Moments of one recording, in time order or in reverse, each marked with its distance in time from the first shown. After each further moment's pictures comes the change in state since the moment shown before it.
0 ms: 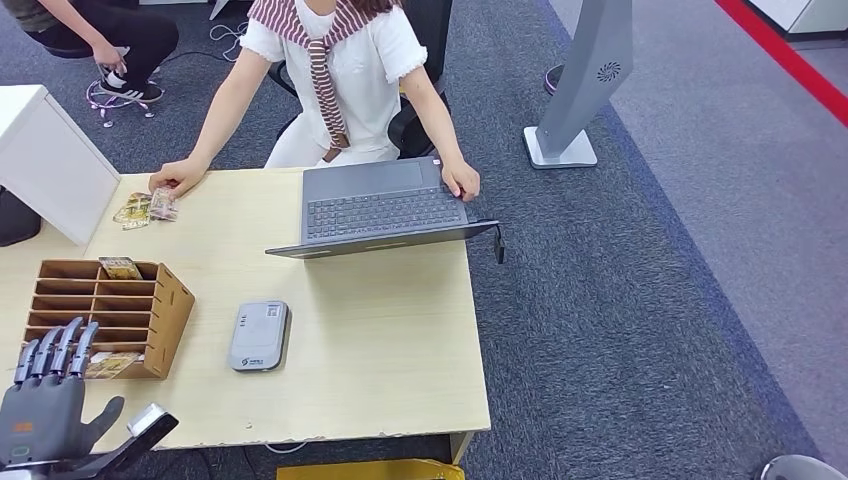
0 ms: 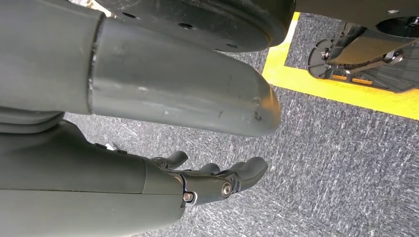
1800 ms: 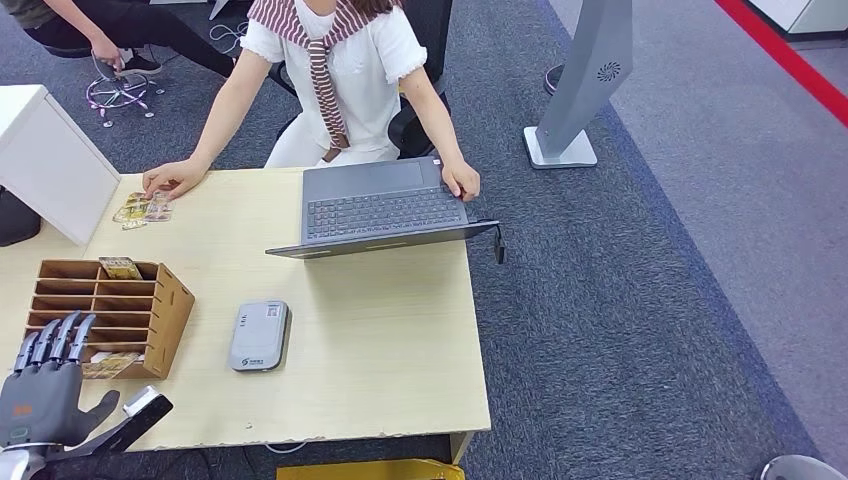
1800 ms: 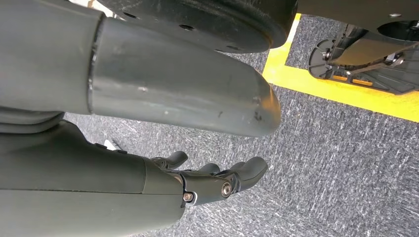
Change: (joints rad) left arm -0.070 -0.004 0.024 0.059 0.005 -0.108 -0.007; right arm 0.000 -0.001 0.000 0.000 0.019 0.008 -0.004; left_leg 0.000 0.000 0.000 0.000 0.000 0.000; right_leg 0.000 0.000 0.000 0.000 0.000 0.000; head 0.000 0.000
